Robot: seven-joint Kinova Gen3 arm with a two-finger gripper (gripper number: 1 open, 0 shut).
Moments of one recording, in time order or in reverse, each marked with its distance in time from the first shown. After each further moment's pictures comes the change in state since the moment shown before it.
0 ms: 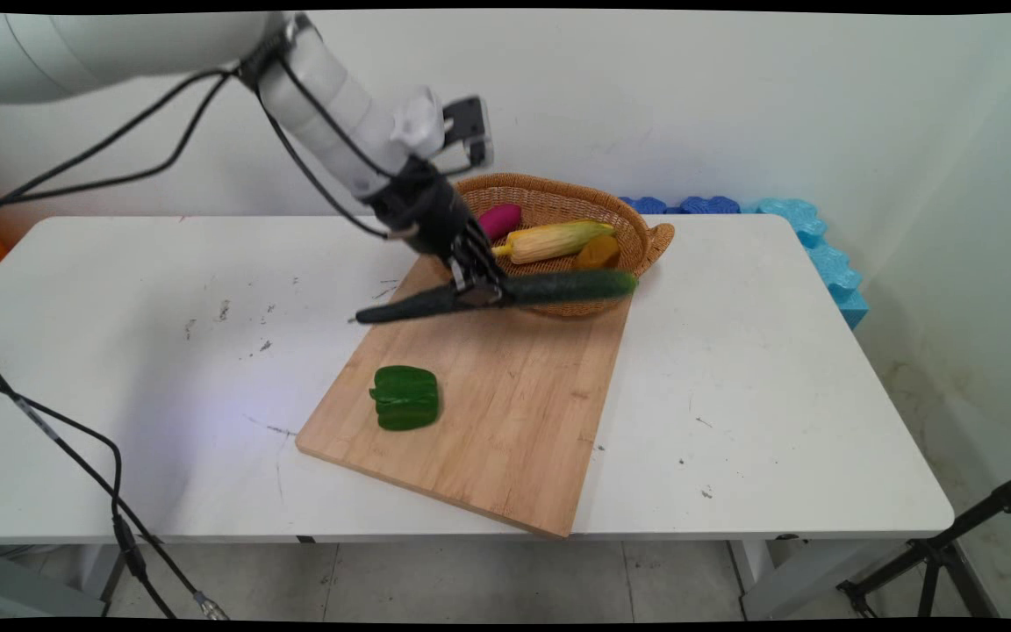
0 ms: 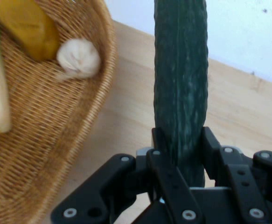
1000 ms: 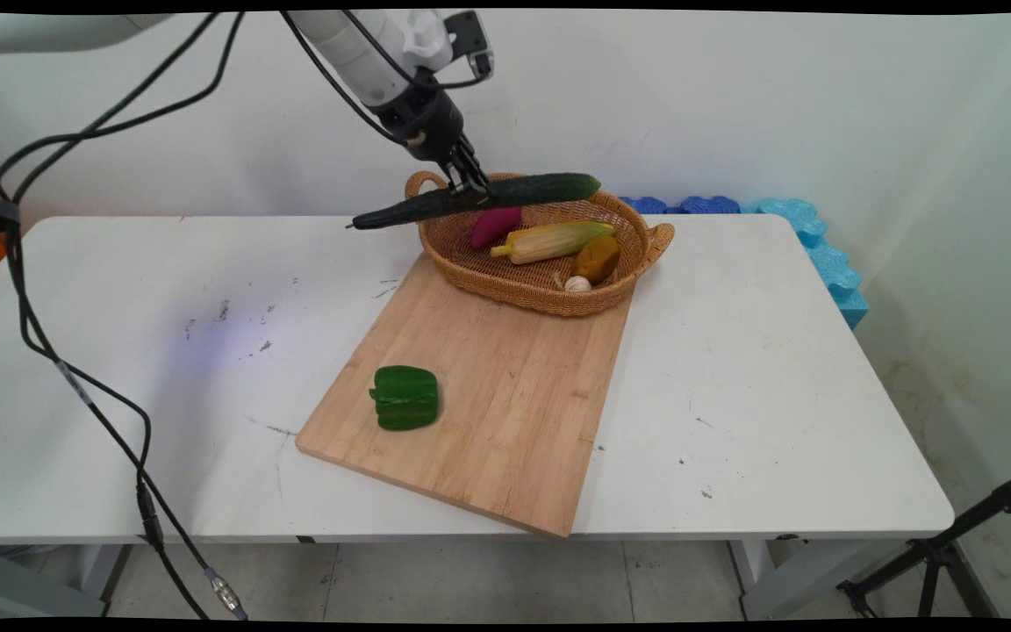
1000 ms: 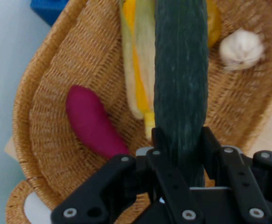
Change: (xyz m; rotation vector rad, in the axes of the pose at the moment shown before) arm 0.023 -0.106 -0.011 0.203 -0.063 -0.029
